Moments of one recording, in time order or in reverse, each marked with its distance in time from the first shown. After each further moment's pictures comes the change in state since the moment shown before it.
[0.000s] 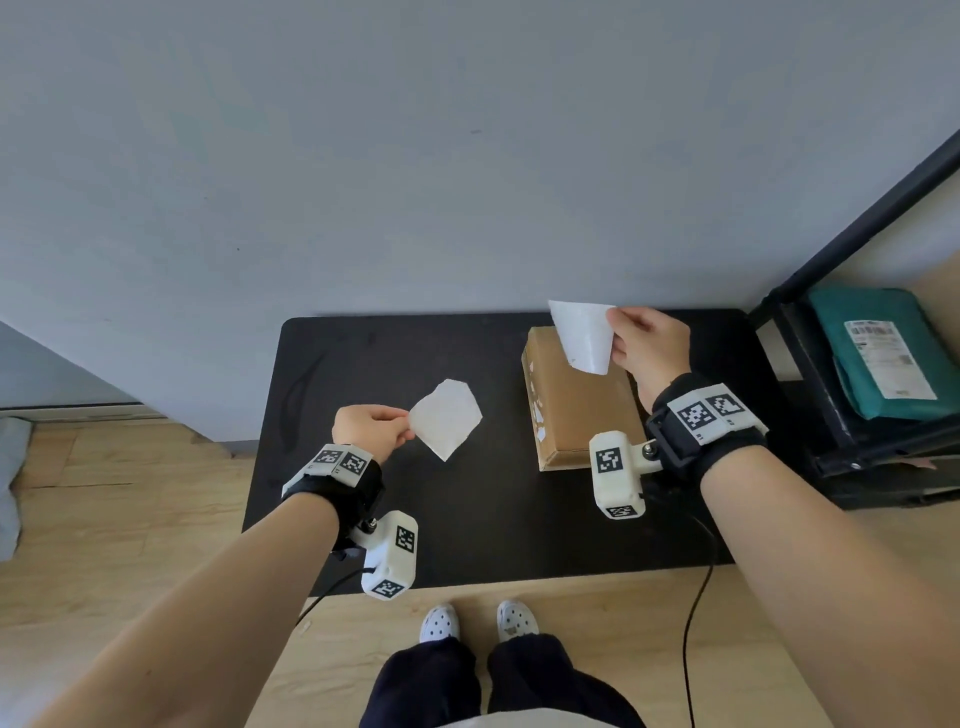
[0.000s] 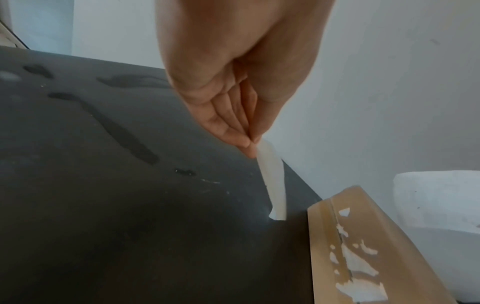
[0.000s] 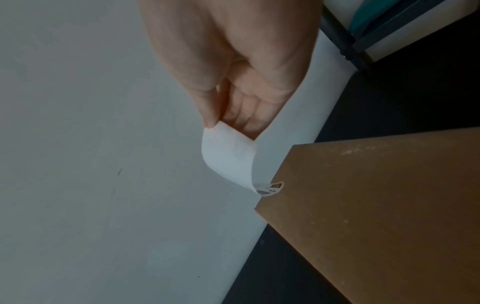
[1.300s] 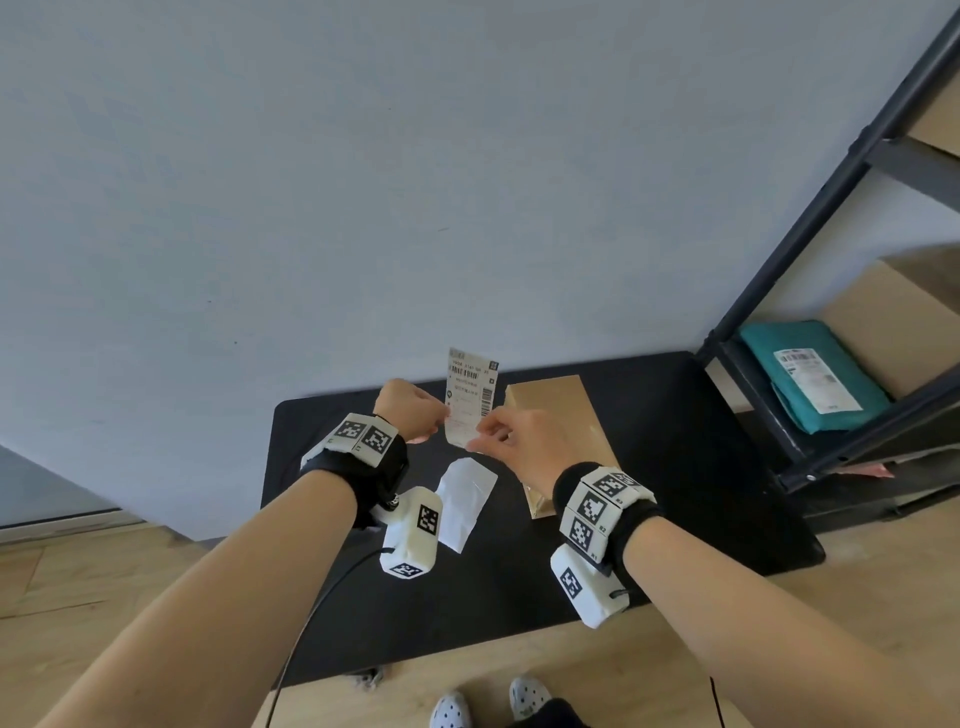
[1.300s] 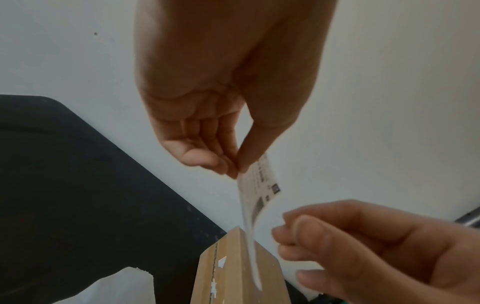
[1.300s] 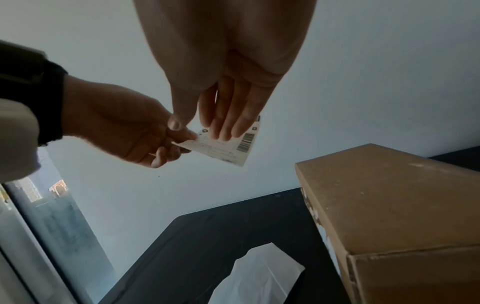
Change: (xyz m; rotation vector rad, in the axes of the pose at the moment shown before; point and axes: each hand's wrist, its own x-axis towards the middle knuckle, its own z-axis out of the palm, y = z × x) left_hand -0.033 0.127 0.009 0.301 -0.277 0.205; right_hand -0.094 -0.008 0.049 -0.692 -0.453 -0.354
